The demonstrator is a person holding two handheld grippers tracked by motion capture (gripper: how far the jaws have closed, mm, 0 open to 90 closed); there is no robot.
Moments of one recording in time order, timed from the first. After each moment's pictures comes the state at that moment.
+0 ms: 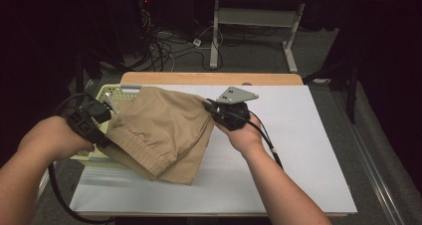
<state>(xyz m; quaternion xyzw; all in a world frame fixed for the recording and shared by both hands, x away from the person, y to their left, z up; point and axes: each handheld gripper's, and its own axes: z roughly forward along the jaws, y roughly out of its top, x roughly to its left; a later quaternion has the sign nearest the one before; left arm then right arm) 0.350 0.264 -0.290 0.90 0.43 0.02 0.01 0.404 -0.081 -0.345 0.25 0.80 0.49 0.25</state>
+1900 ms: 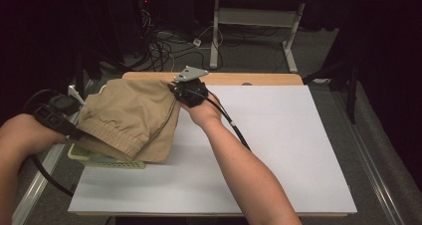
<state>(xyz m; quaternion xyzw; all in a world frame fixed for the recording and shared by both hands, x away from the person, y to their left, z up) 0.368 0.345 -0.303 0.86 0.51 0.04 0.02 0.476 0.021 -0.352 0.23 0.81 0.49 0.24</state>
